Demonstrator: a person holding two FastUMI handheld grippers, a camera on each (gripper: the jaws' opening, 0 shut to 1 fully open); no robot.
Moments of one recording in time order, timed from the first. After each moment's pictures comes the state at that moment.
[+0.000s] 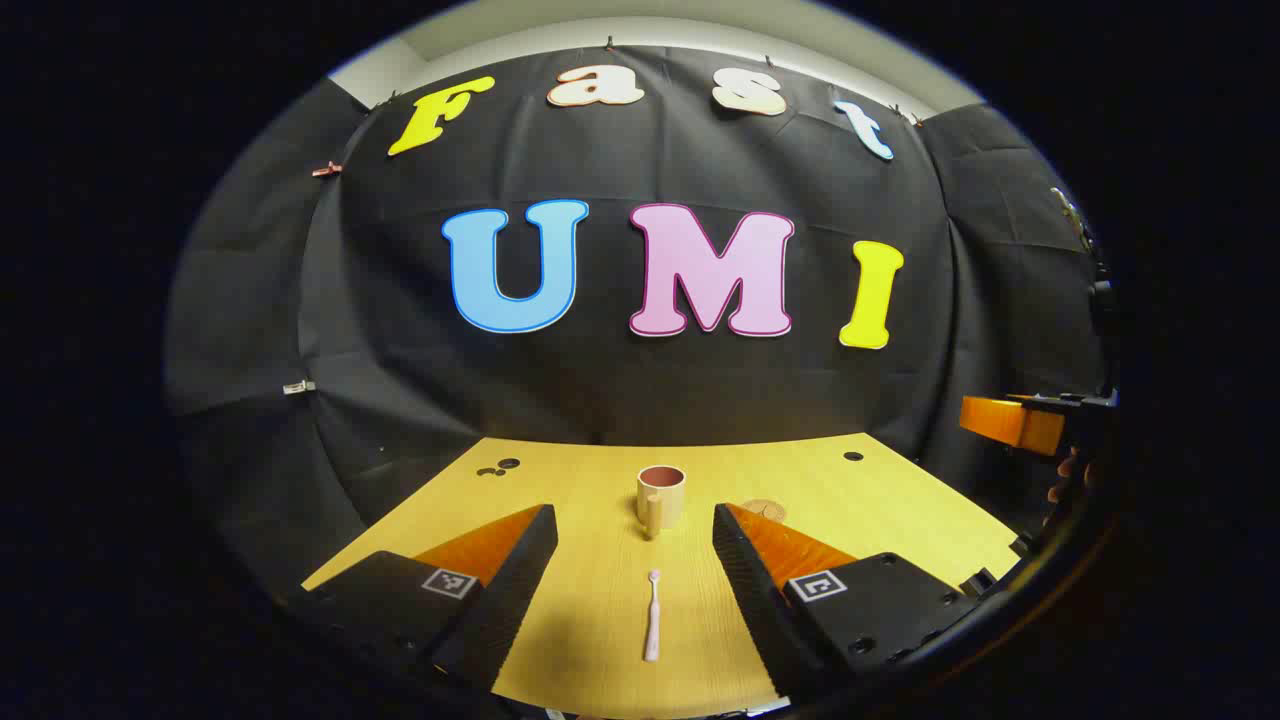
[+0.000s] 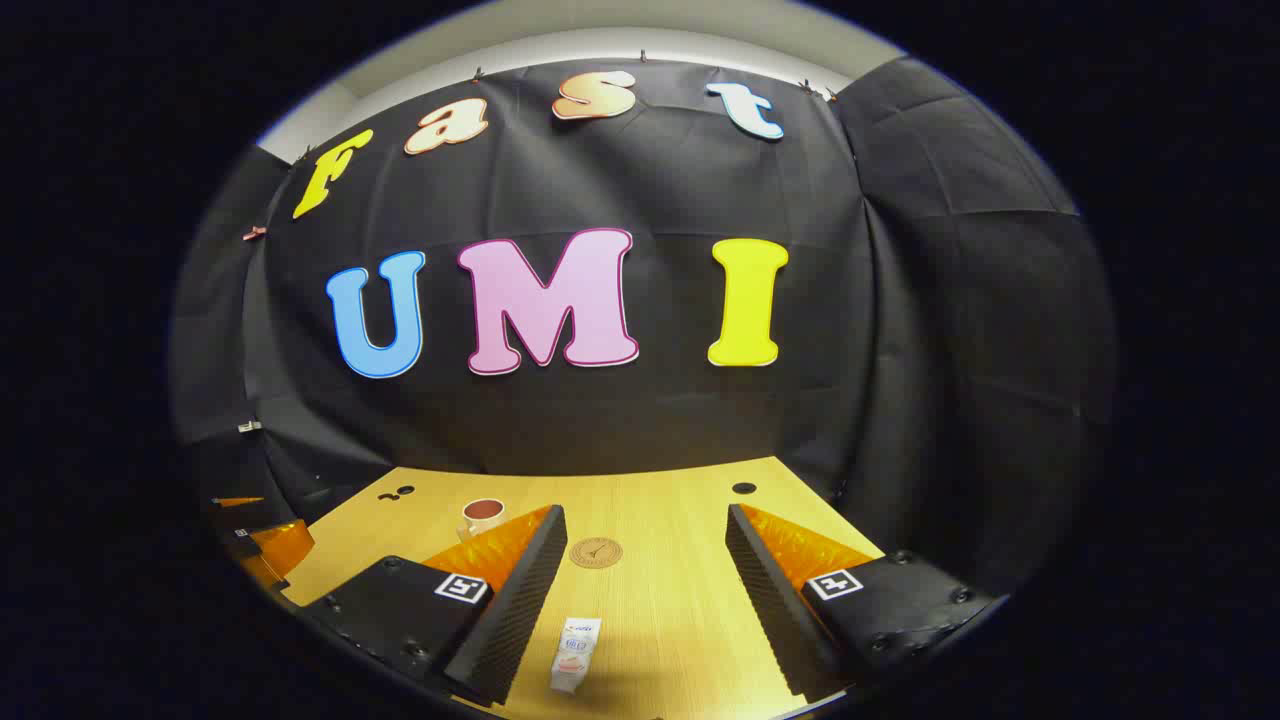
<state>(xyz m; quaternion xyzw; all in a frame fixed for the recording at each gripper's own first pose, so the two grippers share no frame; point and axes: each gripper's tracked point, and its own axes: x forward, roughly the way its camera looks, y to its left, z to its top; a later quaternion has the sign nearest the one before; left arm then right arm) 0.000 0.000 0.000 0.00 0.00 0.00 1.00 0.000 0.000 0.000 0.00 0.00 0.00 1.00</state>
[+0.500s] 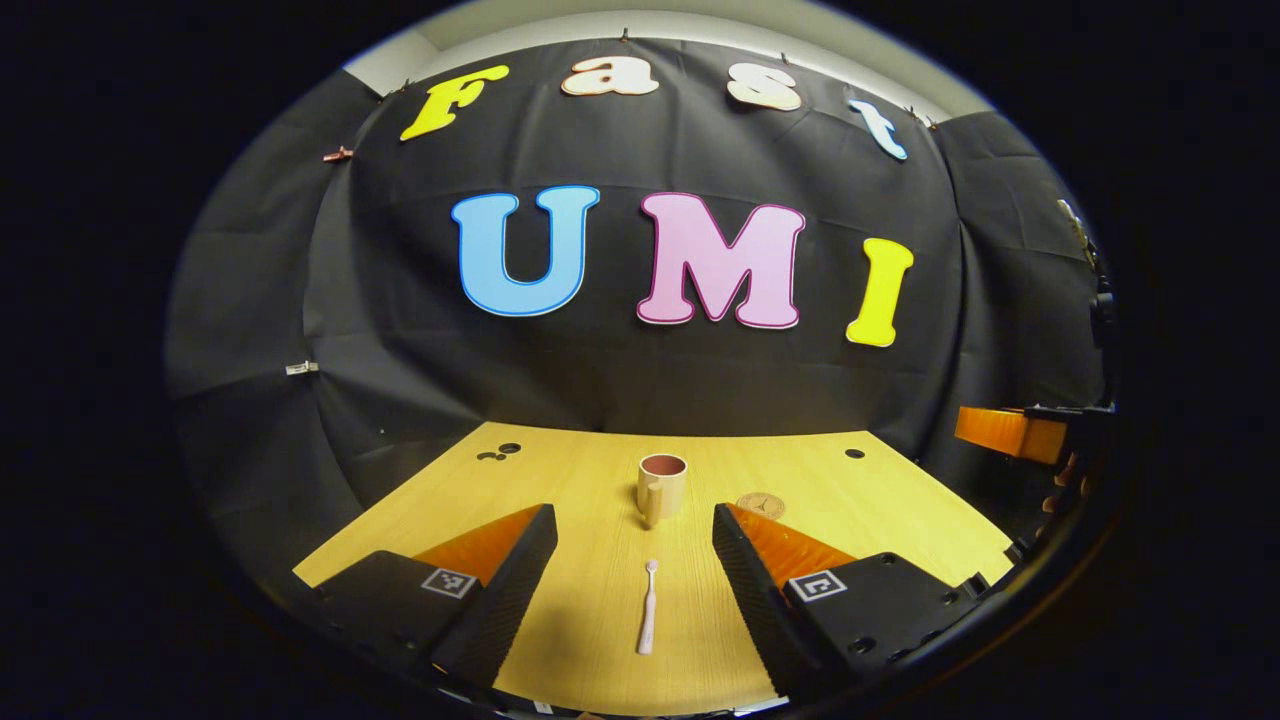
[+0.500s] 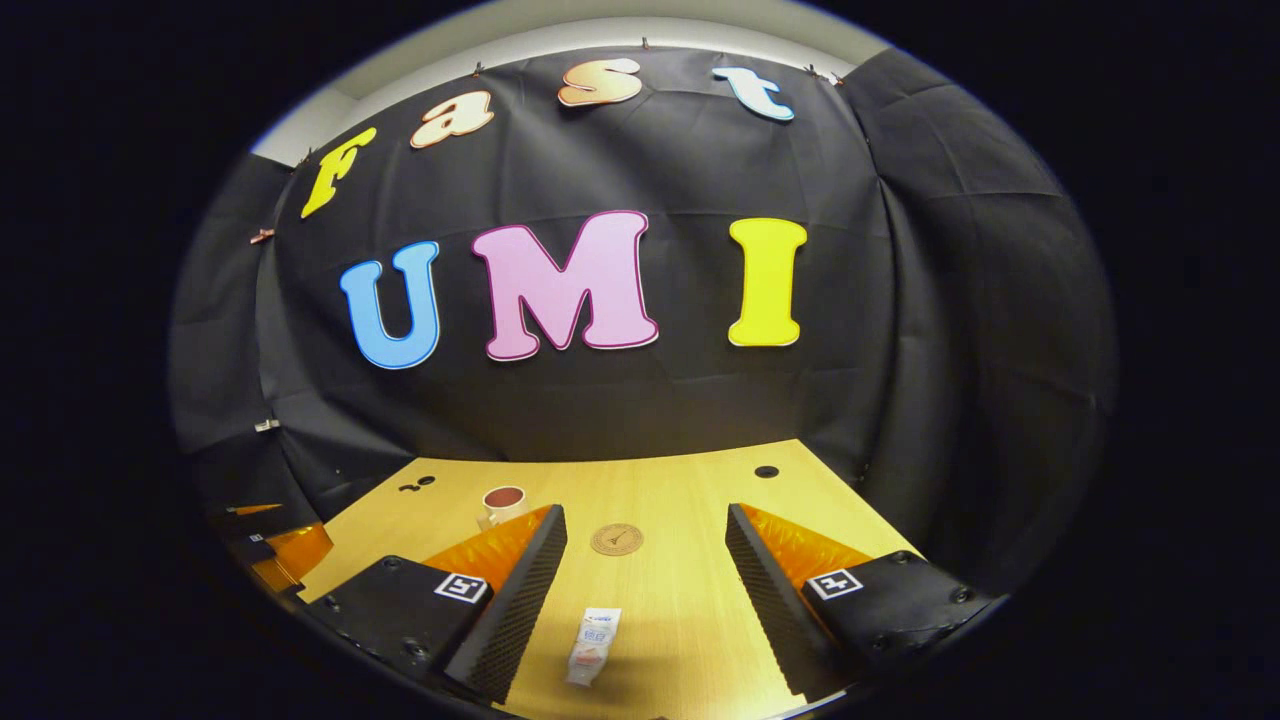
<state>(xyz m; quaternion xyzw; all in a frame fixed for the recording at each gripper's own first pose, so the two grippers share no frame) 0.001 0.004 -0.007 0.00 0.00 0.01 1.00 0.004 0.013 -0.008 0.01 0.02 0.03 1.00</state>
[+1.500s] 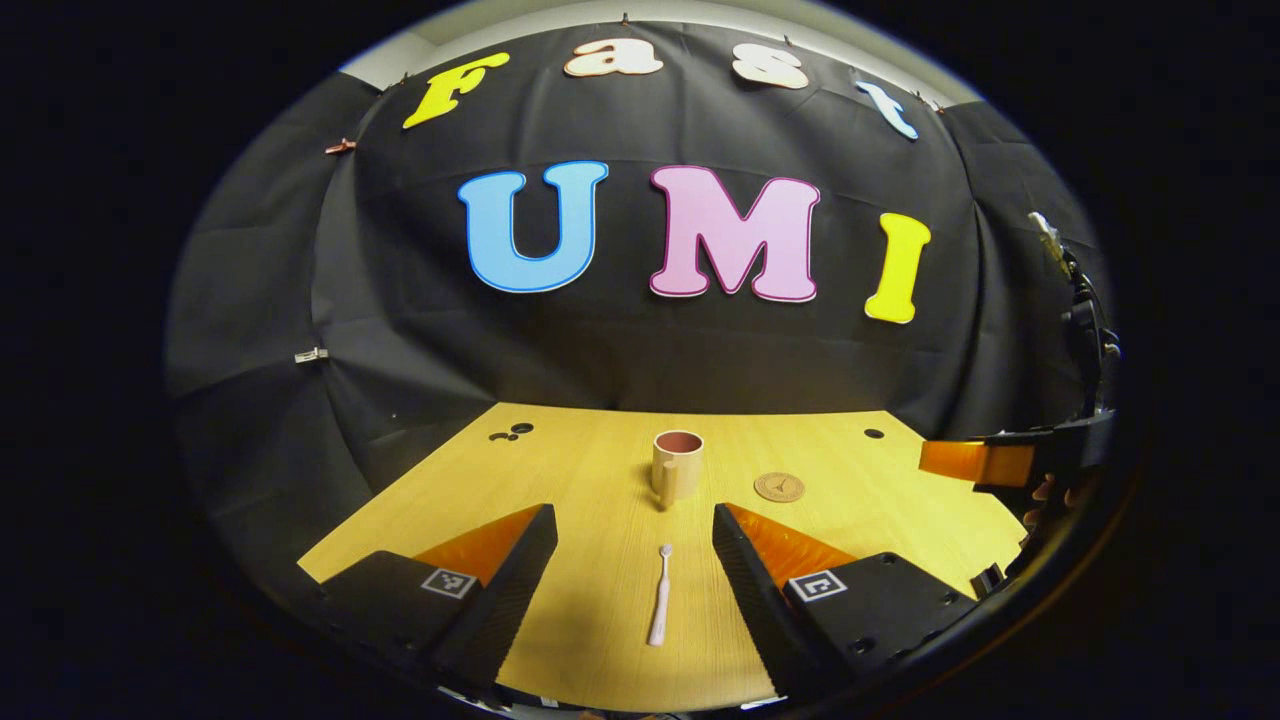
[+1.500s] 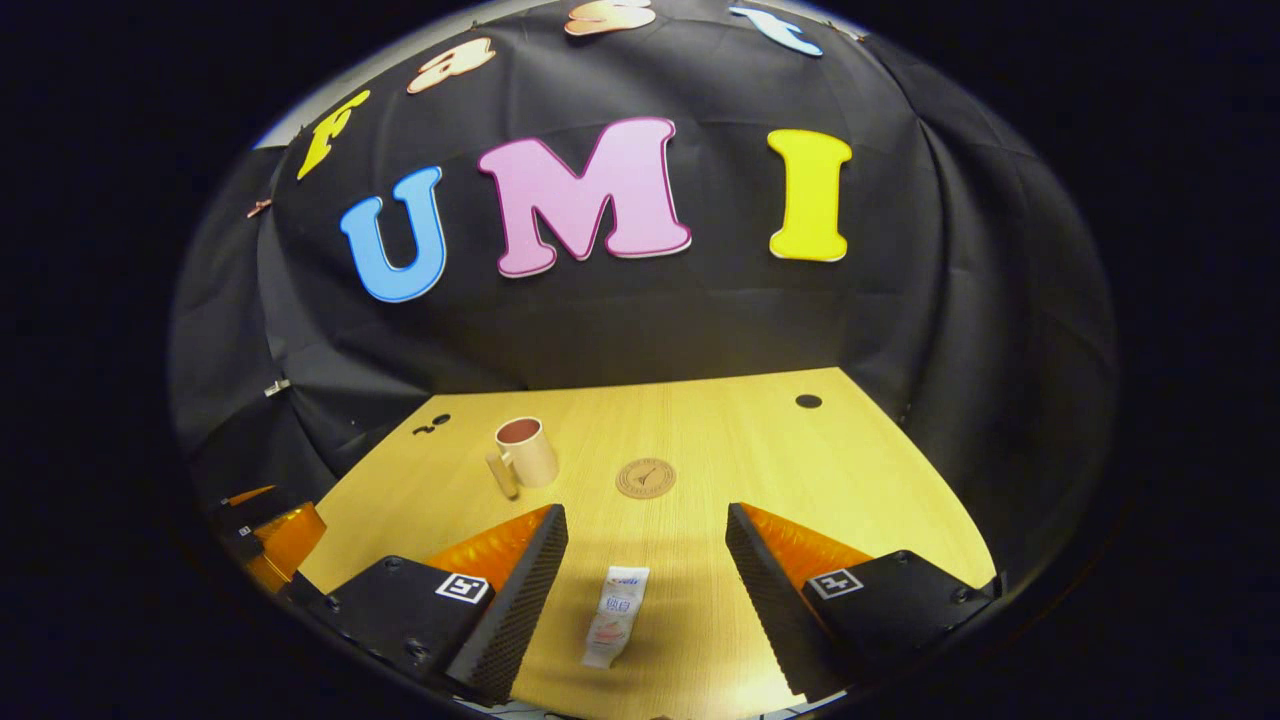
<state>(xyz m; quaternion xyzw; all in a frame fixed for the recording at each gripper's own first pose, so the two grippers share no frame) 0.016 0.010 -0.038 -0.01 0.05 0.04 1.00 0.050 0.040 -0.093 0.00 0.15 0.07 0.99</state>
